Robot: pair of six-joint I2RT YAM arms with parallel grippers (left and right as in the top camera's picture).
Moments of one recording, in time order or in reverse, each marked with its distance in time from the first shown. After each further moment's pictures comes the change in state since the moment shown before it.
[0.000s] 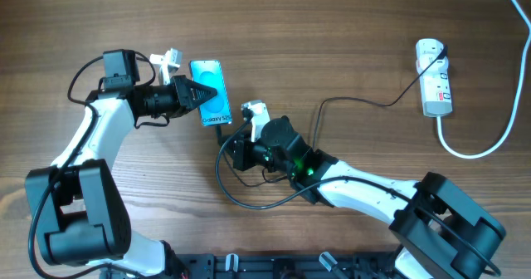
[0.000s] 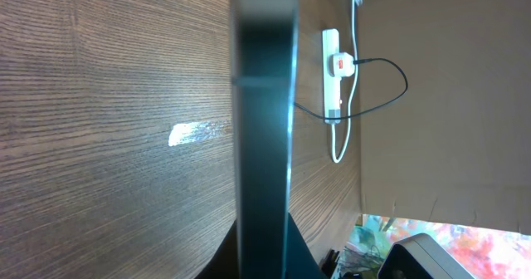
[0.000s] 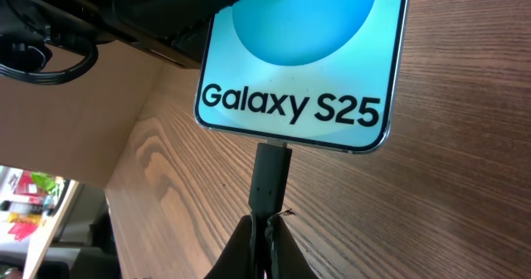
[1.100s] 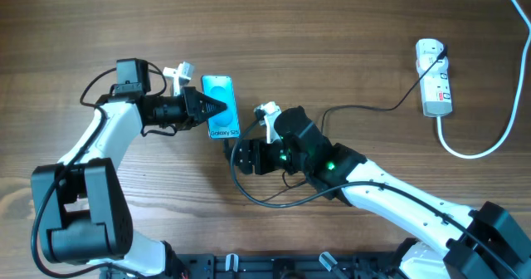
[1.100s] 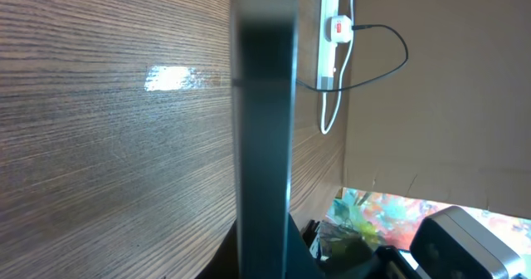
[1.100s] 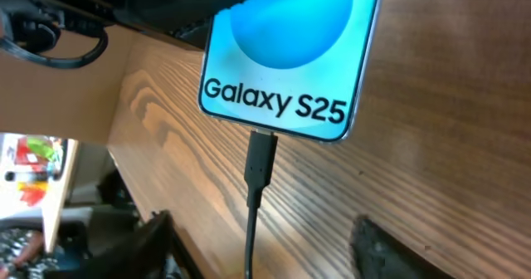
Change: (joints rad) left arm -0.037 0.002 -0.048 -0.057 0.038 0.003; right arm -0.058 -0.204 0.051 -0.486 -0.142 -0.021
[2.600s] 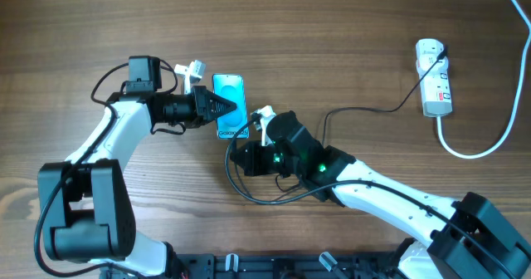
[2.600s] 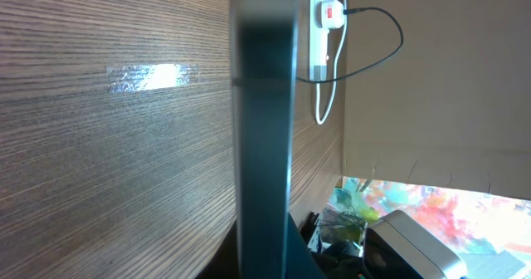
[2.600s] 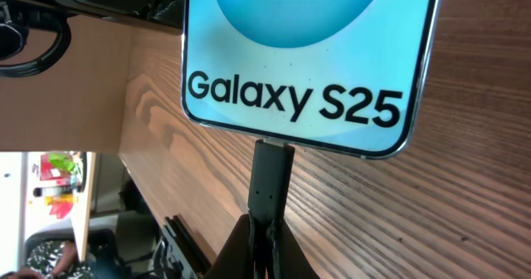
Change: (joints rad) left arm -0.064 0.000 0.002 0.048 0.007 -0.030; right arm 0.030 0.061 -0.009 0.067 0.007 0.132
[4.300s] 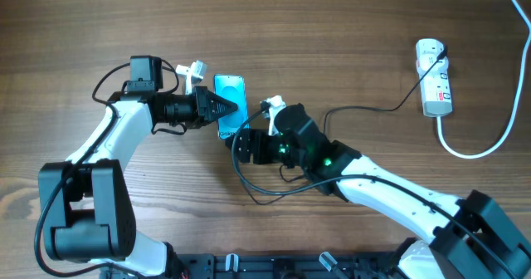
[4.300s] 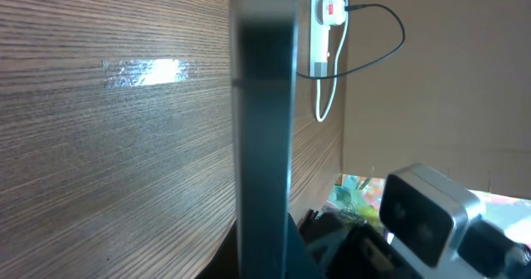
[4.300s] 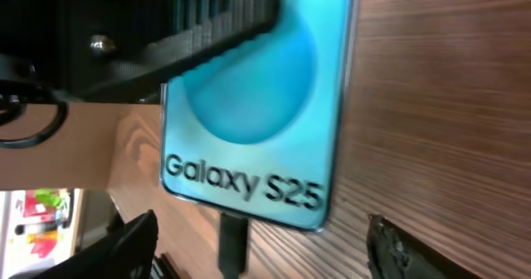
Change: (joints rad) left arm -0.005 0.000 0.004 -0.010 -0.003 -0.003; right arm -0.062 -0.011 -0.001 0.005 0.053 -0.014
